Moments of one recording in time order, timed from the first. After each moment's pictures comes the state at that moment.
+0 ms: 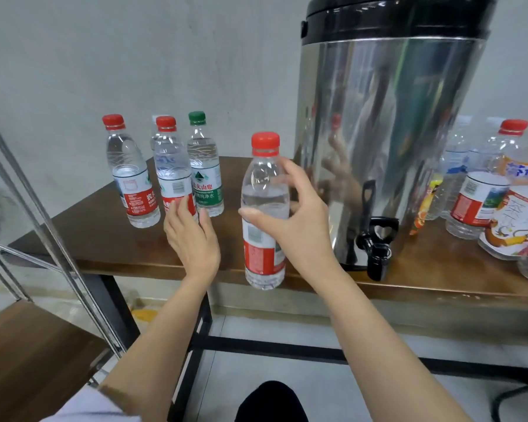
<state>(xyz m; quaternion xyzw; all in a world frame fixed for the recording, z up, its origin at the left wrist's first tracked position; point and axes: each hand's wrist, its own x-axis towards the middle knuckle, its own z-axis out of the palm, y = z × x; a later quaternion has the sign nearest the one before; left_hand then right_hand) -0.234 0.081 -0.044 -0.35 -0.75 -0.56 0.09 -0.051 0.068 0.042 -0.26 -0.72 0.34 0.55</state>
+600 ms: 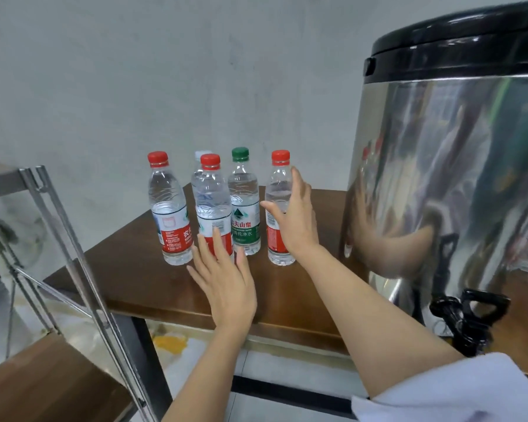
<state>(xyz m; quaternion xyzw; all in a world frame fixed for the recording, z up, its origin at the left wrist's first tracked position) -0.252 0.092 -0.053 -0.36 -0.80 -0.46 0.15 -0.177 0.195 0.041 -0.36 -0.77 0.22 0.49</state>
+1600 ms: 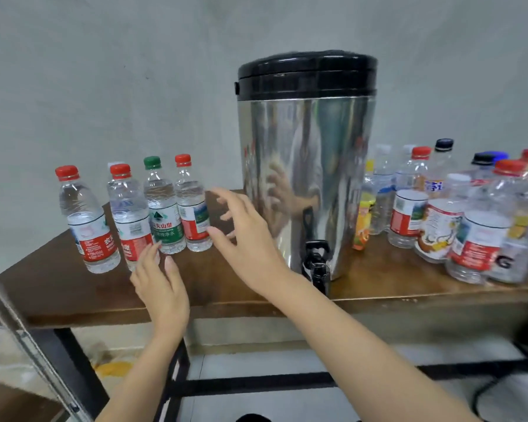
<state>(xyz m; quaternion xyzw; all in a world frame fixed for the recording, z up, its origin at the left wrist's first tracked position) -0.201 0.059 -0.047 -0.40 -0.67 -0.62 0.11 -0.038 0.071 0.065 -0.25 -0.81 0.19 0.49</state>
